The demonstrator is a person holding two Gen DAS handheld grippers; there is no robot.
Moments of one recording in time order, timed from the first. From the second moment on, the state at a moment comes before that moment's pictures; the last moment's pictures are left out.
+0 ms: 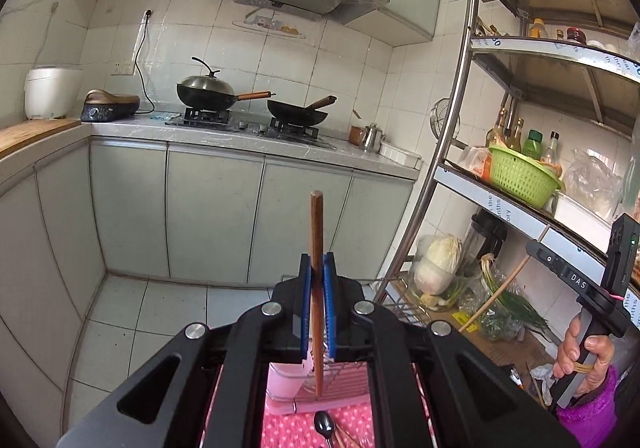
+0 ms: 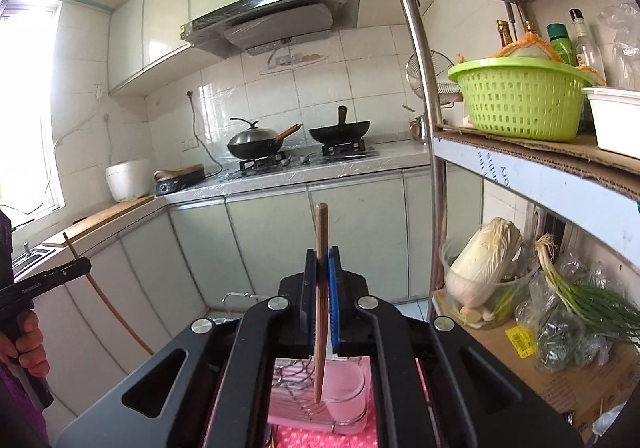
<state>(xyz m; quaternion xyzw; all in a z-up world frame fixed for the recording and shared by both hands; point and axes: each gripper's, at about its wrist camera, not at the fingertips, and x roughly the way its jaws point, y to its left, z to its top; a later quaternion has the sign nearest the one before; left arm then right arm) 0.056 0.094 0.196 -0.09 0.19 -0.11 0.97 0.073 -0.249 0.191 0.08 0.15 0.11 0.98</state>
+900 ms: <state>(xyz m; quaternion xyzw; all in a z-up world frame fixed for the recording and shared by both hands) 0.202 0.076 0.085 -0.08 0.36 -0.09 0.93 0.199 -0.224 0.081 0.07 0.36 0.12 0.92</state>
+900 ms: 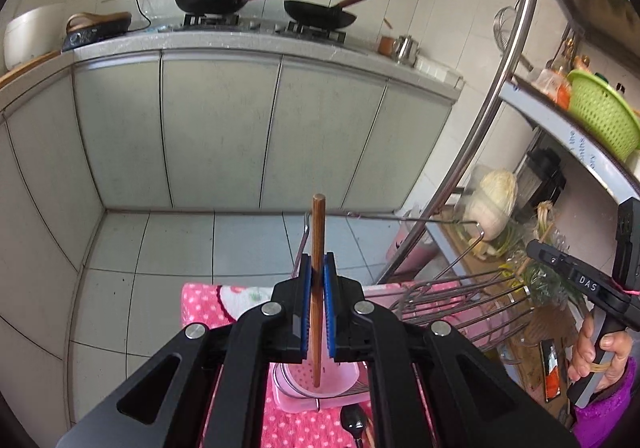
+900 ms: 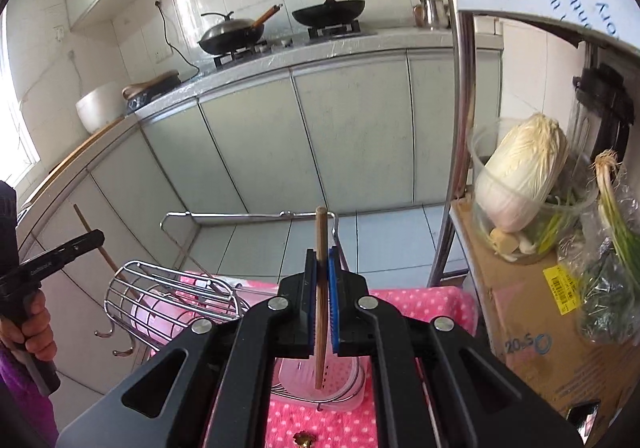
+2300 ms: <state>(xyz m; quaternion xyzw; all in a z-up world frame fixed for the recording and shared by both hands) 0.126 0.129 0.084 -0.15 0.35 -0.04 0.92 0.100 -0.251 0.071 0.07 0.36 0.11 0.92</state>
